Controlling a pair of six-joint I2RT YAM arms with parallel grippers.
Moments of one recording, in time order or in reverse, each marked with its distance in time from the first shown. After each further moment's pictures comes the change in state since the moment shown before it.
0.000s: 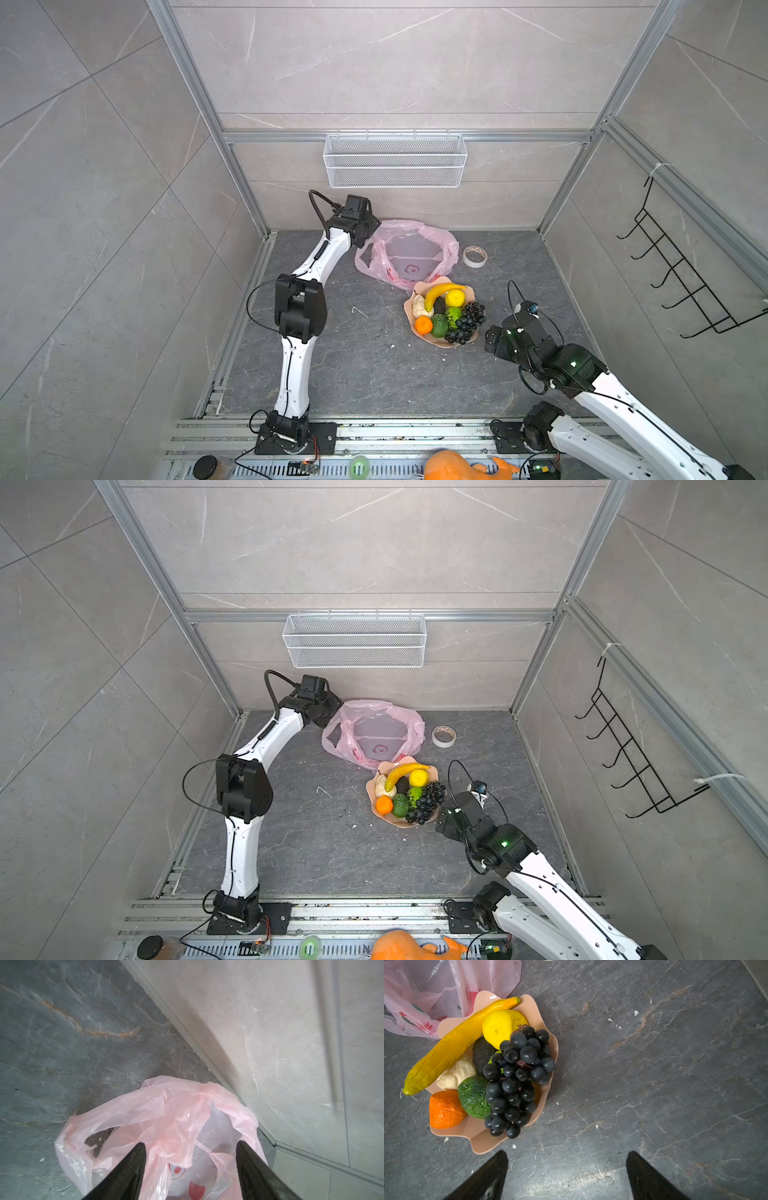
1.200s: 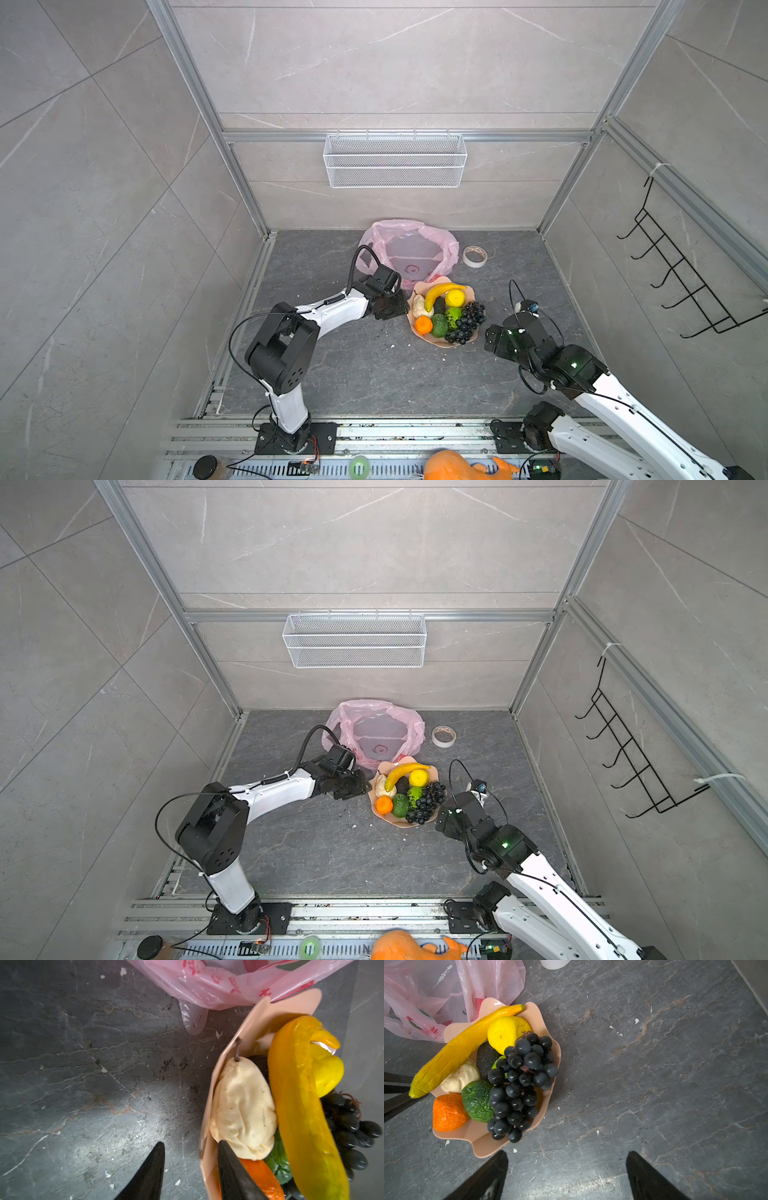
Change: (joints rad) left arm -0.321 -0.402 -0.944 0.267 0.203 0.286; right arm 0.000 -0.009 -0.007 0.027 0.014 -0.022
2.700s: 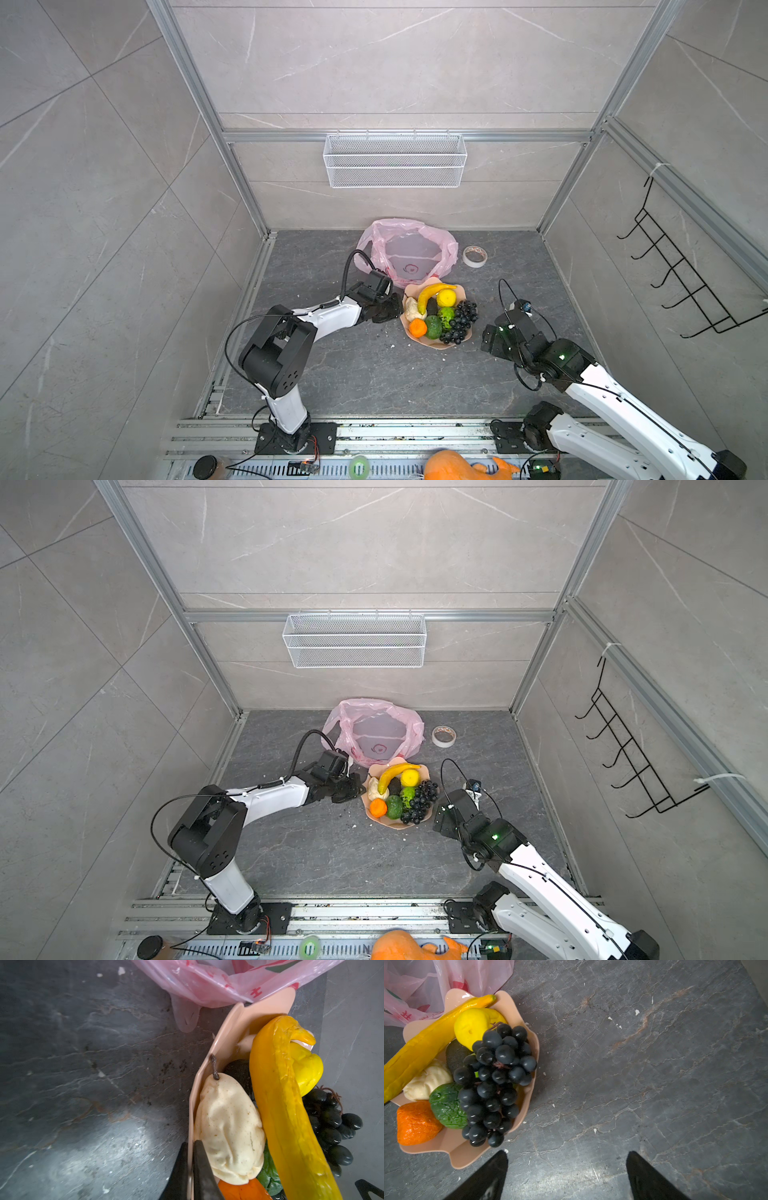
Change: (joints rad) left arm 0.058 -0.071 -0.176 0.201 0.071 -0.003; right arm 0.000 0.077 -0.006 0.011 0.000 0.000
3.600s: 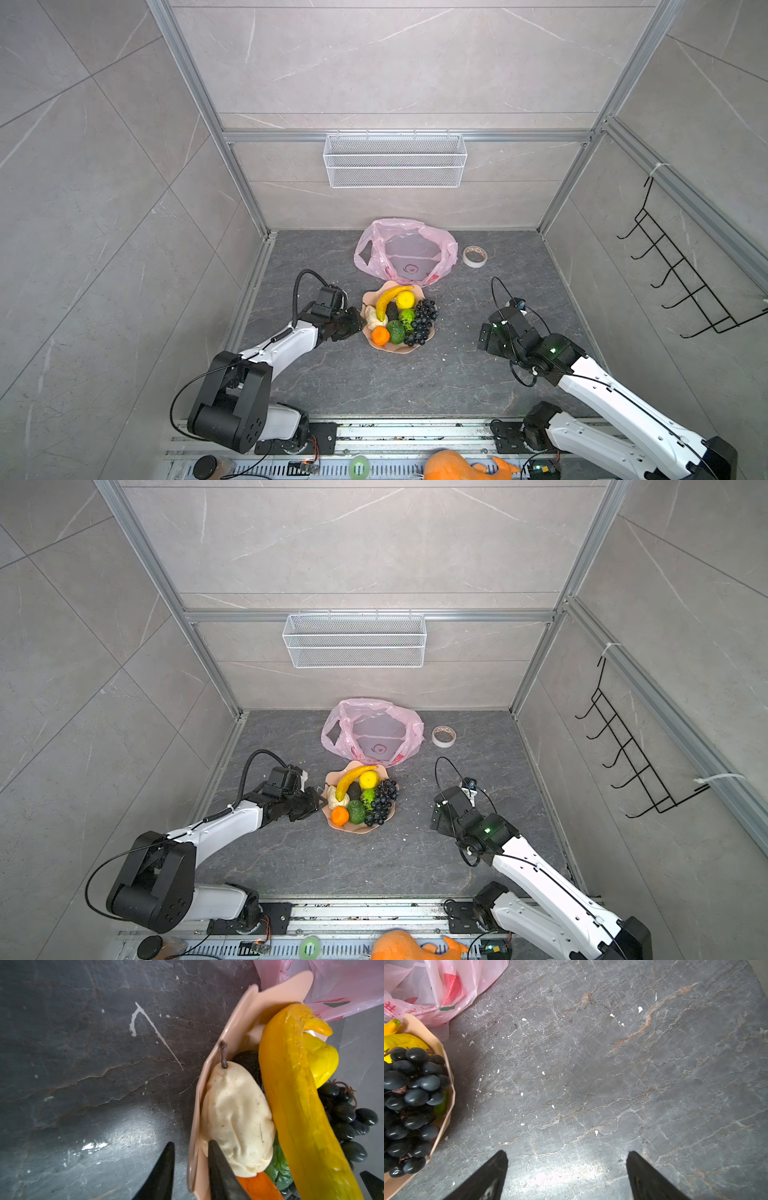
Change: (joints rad) left arm 0.246 -0.354 -0.318 -0.092 0.047 0.064; right arm 0.000 0.068 0.010 0.023 0.001 0.000
